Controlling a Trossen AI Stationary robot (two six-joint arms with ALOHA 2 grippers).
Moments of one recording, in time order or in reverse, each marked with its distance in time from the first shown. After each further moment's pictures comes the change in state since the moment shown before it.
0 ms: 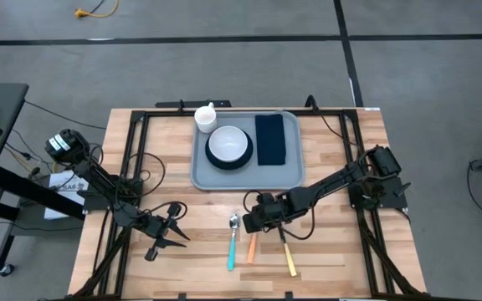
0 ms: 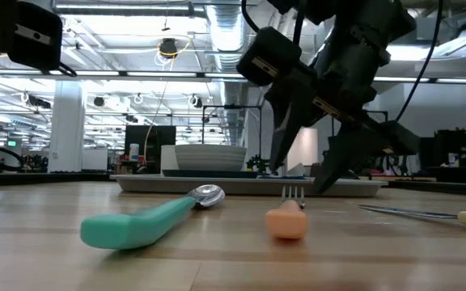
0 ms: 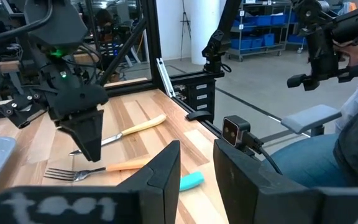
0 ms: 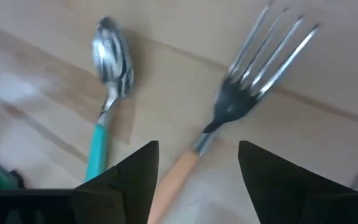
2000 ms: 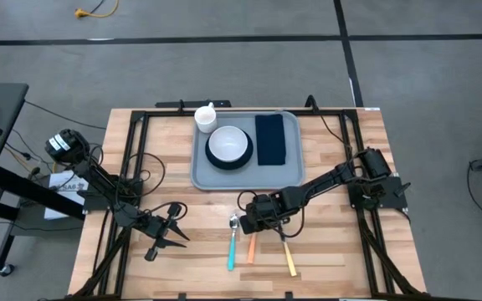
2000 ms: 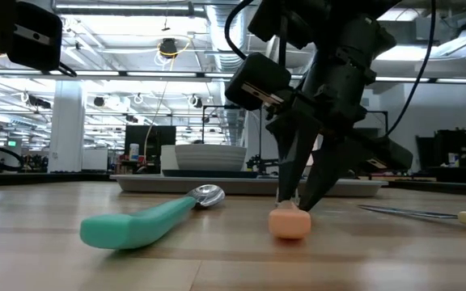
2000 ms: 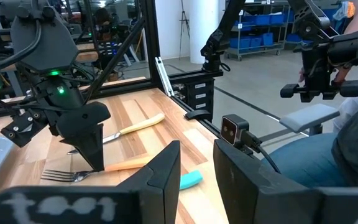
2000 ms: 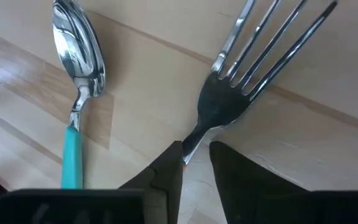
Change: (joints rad) left arm 0.000 0.000 0.000 -0.004 0.007 -0.004; right arm -0.034 0.120 0.032 -0.027 -0.113 -0.053
